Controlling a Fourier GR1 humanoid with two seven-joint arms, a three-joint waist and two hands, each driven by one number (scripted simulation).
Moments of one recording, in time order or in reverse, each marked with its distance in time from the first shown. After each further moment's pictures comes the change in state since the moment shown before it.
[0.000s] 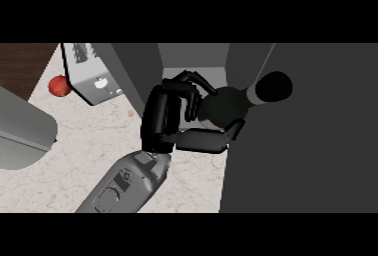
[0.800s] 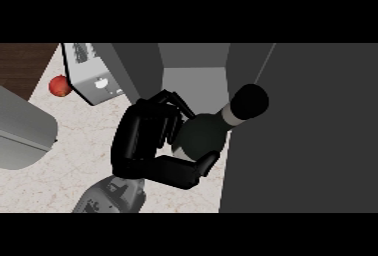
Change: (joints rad) left arm 0.206 0.002 0.046 -0.216 -0.010 -0.196 0.057; right arm 0.004 0.004 0.014 0.005 0.009 -0.016 -0.014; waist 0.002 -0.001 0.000
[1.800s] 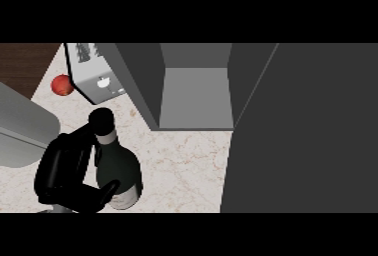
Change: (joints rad) left arm 0.370 0.133 0.316 -0.039 0.099 -0.440 -0.237; right arm -0.007 -0.010 0.016 0.002 0.011 -0.020 0.001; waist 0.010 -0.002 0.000
